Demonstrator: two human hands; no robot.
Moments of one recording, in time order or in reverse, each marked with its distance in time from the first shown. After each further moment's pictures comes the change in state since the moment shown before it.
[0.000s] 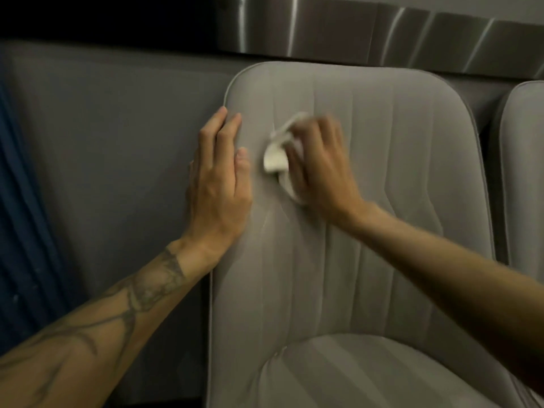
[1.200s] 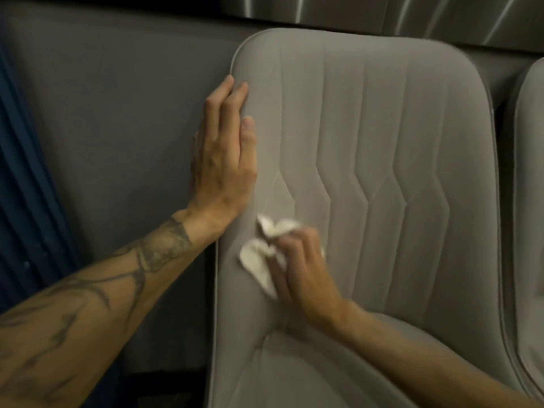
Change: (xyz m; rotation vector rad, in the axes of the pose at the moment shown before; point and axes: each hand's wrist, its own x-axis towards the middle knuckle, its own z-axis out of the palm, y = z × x) left_hand -0.001 -0.003 0.000 -0.007 0.005 0.010; right_hand -0.155 -0.090 0.010 0.192 -0.140 0.137
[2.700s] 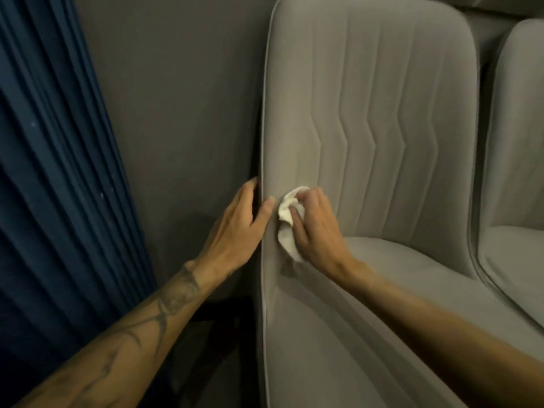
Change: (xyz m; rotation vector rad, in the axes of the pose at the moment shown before) left_hand -0.160 -0.016 -0.093 -0.201 -0.659 -0.480; right_hand -0.018 -0.078 -0.018 0.081 -0.230 0.378
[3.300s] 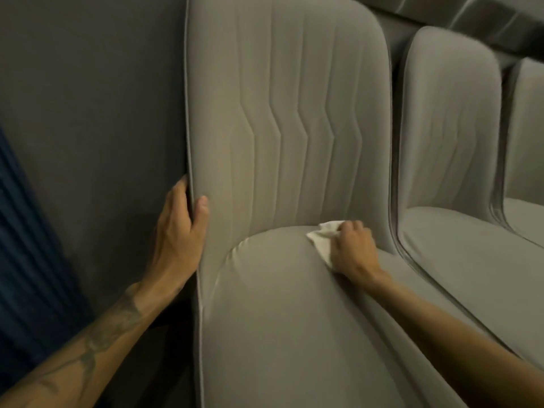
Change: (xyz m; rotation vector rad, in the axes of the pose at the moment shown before) left_hand -0.016 0.008 0.029 -0.063 0.210 0.001; right_hand -0.094 0.111 -0.097 -0.586 -0.191 0.688
